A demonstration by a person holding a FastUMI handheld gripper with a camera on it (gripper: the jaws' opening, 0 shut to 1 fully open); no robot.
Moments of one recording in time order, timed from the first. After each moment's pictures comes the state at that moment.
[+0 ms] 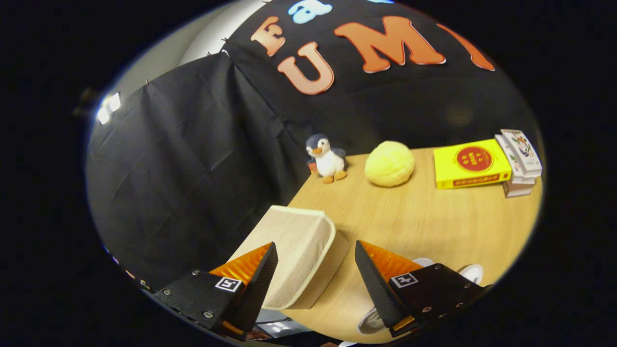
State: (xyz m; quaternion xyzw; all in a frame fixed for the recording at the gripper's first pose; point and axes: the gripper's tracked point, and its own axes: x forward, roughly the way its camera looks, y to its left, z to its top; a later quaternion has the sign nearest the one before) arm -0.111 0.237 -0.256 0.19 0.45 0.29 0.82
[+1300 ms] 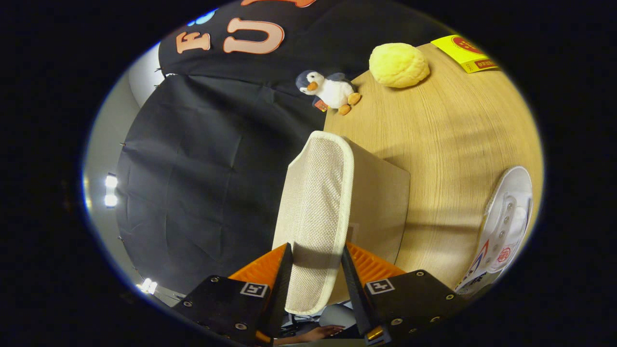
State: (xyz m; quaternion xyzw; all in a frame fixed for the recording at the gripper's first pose) arm -0.140 0.318 -0.295 0.38 0.57 0.31 0.66
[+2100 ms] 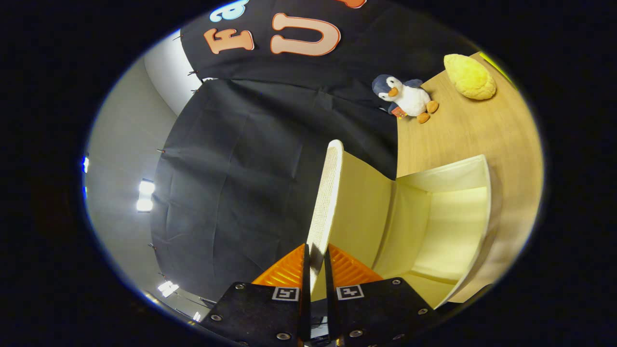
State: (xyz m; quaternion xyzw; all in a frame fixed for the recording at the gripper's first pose) arm -0.109 0.442 -0.150 0.46 0.50 0.39 0.62
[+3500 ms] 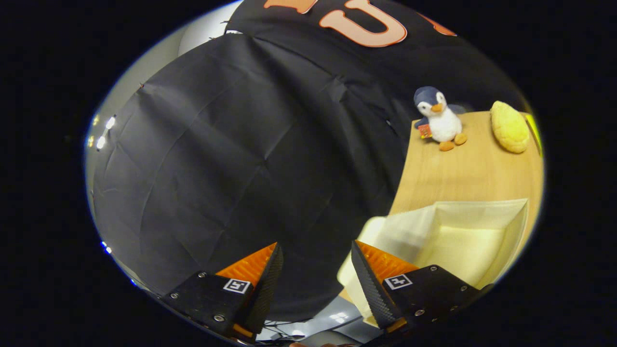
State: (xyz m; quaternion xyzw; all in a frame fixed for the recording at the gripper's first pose) arm -0.104 0.540 -0.189 0.25 0.48 0.36 0.76
